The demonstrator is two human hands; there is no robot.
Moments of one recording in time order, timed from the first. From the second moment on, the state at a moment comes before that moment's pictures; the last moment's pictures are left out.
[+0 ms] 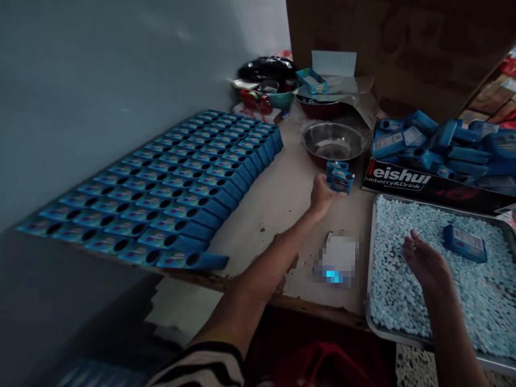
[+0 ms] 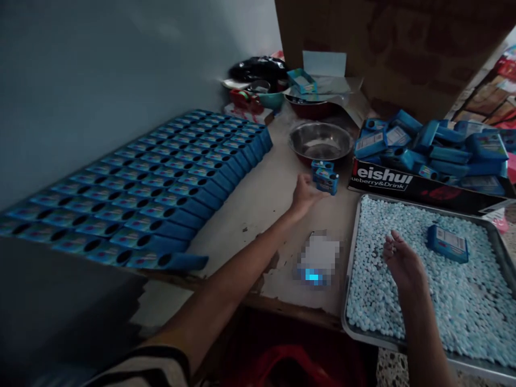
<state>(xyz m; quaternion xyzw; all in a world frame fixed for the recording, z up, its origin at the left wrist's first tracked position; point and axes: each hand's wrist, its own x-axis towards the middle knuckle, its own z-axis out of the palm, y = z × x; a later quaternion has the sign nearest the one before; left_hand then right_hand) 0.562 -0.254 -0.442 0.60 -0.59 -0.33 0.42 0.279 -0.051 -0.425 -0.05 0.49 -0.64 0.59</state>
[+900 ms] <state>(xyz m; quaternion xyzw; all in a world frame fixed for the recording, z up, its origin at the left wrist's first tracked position) 0.565 -0.082 -0.486 0.55 -0.60 -0.27 0.52 0.322 -0.065 -0.419 -0.33 0.55 -0.51 0.57</state>
